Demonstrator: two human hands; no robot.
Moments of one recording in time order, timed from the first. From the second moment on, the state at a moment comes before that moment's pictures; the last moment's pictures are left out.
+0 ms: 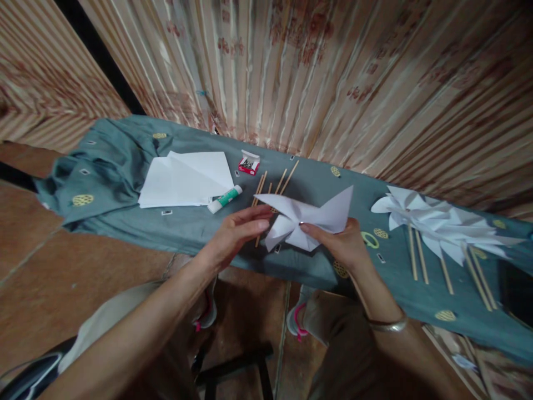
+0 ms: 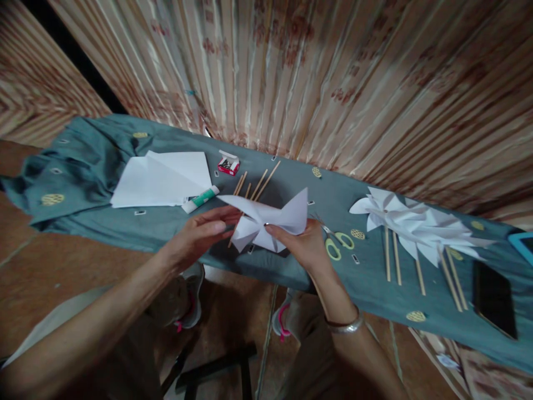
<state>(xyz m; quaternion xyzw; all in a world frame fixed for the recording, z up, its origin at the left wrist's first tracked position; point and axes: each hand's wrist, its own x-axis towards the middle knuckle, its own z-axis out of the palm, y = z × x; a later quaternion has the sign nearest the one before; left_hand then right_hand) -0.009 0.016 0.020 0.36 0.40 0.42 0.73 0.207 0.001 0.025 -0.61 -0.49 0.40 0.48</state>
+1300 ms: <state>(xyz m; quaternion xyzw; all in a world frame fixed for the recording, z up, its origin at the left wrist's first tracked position) 0.014 0.020 0.057 0.90 0.27 0.33 0.09 0.265 -0.005 0.024 -0.52 -0.32 0.47 0.64</state>
